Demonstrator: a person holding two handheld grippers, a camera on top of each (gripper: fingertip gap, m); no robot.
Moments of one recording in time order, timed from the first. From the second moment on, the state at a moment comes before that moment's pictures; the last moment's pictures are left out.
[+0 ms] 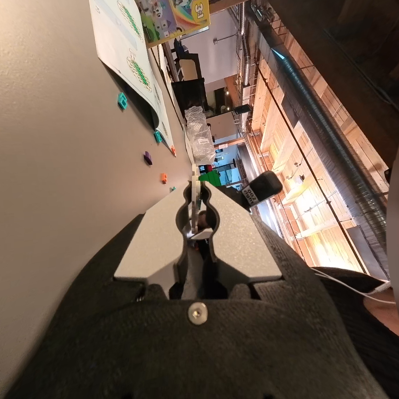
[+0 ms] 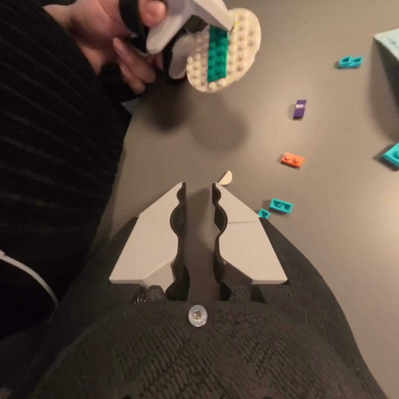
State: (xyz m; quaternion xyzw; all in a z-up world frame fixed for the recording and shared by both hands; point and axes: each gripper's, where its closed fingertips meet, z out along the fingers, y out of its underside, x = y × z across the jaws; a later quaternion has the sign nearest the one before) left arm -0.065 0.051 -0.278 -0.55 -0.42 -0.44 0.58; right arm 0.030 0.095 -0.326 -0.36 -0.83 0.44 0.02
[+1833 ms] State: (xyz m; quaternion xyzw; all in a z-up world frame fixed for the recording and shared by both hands) left arm -0.058 0.058 -0.280 -0.43 -0.52 -0.47 0.57; right arm -0.029 0.068 -0.279 -0.30 -0.84 0.42 0.18
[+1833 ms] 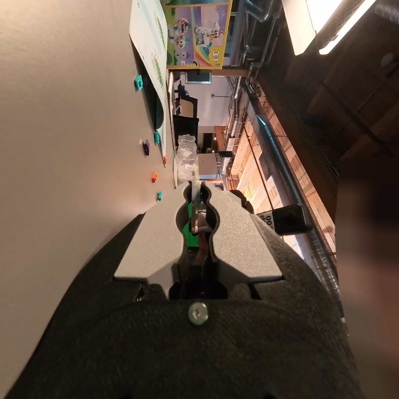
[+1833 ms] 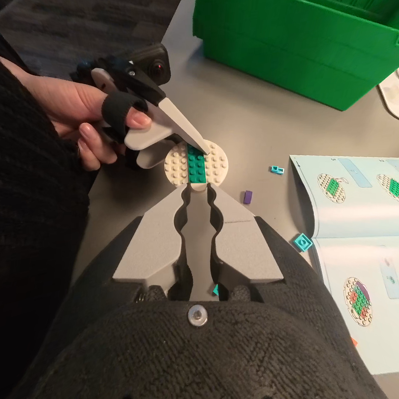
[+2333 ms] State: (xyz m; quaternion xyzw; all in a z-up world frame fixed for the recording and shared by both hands) left arm -0.063 0.057 -0.280 -0.42 -0.53 -0.47 0.57; right arm -0.023 0.070 -0.268 -0.24 -0.84 0.43 0.23
